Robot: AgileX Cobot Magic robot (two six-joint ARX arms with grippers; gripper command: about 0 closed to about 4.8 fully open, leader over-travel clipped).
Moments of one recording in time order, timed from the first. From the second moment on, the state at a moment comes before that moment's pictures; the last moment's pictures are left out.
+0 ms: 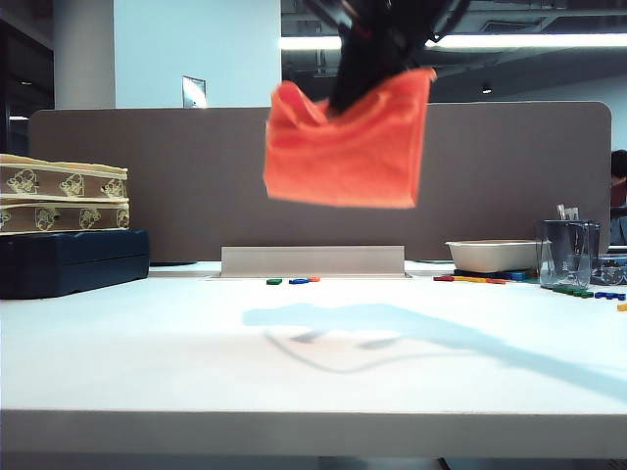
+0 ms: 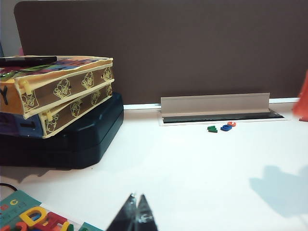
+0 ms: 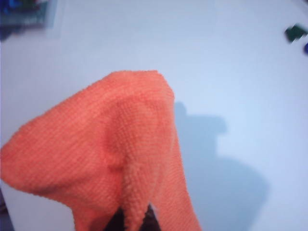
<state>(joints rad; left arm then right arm) -0.07 0.00 0.02 0.11 0.04 0.05 0.47 1.84 1.85 -0.91 -0.42 -0.38</state>
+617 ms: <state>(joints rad) -0.07 0.00 0.02 0.11 0.04 0.05 0.47 1.84 1.56 -0.80 -0.42 -0.42</state>
